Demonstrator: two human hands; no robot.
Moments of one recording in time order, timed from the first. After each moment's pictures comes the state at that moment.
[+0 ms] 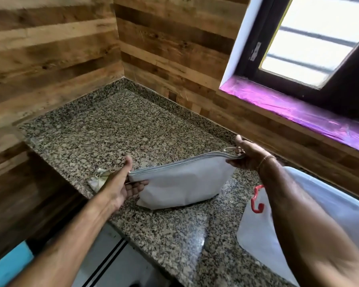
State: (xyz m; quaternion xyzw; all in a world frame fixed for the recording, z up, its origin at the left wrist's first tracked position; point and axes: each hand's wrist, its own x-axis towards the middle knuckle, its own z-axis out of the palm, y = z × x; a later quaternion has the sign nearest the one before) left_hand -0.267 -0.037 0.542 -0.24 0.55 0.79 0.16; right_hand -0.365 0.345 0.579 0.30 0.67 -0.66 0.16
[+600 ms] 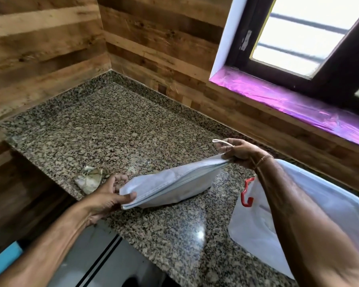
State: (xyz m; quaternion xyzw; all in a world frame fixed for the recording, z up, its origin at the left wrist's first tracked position) left_hand -0.248 -0.046 0.525 -0.16 0.66 0.67 0.30; right_hand -0.361 0.376 0.553 0.15 0.74 -0.62 0.21
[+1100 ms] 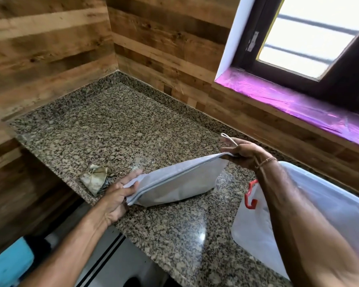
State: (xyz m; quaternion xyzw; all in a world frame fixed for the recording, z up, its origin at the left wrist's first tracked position) left_hand -0.251 -0.028 0.491 -0.17 0.49 0.83 0.21; right_hand -0.359 0.355 0.570 0.25 0.61 -0.73 0.18
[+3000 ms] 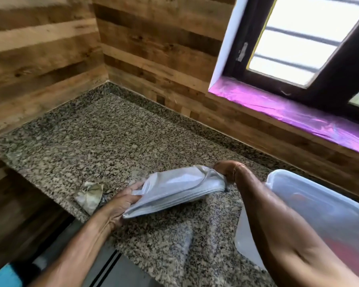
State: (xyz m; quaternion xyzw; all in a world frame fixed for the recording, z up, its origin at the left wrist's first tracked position) left_hand -0.293 -0.027 0.502 -0.10 0.60 0.72 0.33; right_hand -0.395 0.339 0.510 0.21 0.81 -0.35 0.42
